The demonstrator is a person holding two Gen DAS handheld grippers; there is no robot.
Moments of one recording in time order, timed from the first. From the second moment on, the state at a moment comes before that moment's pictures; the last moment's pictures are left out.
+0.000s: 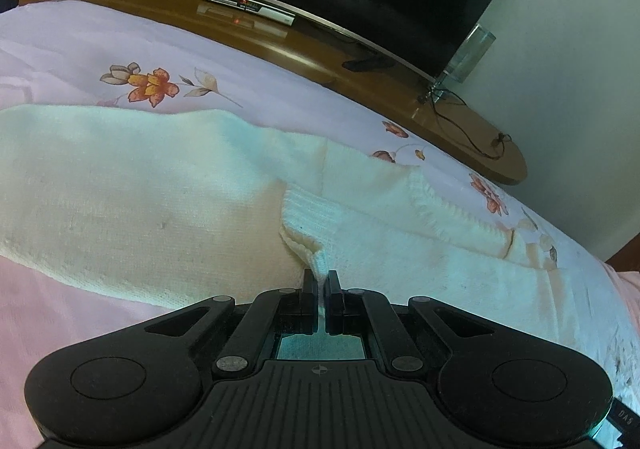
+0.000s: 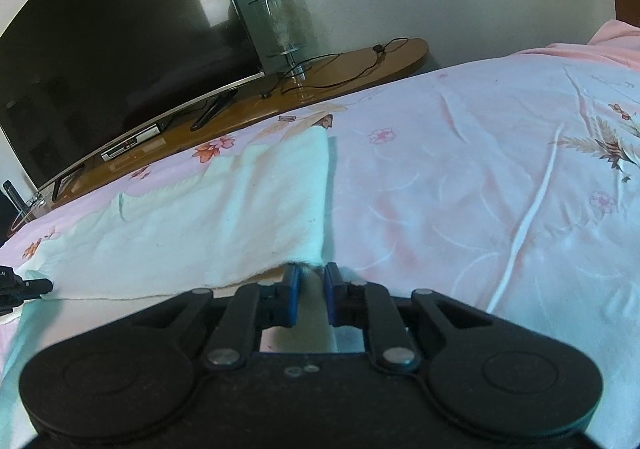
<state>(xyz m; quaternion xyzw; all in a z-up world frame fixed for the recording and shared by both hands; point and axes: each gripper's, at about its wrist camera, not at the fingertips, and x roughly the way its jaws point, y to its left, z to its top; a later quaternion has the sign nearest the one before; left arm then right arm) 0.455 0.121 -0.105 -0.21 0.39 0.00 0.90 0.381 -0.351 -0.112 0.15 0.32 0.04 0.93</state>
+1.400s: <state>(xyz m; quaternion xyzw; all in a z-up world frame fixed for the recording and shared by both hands) 0.483 0.088 -0.092 -0.11 0.36 0.02 0.92 0.449 -0.347 -0.104 0.08 0.32 0.06 0.94</state>
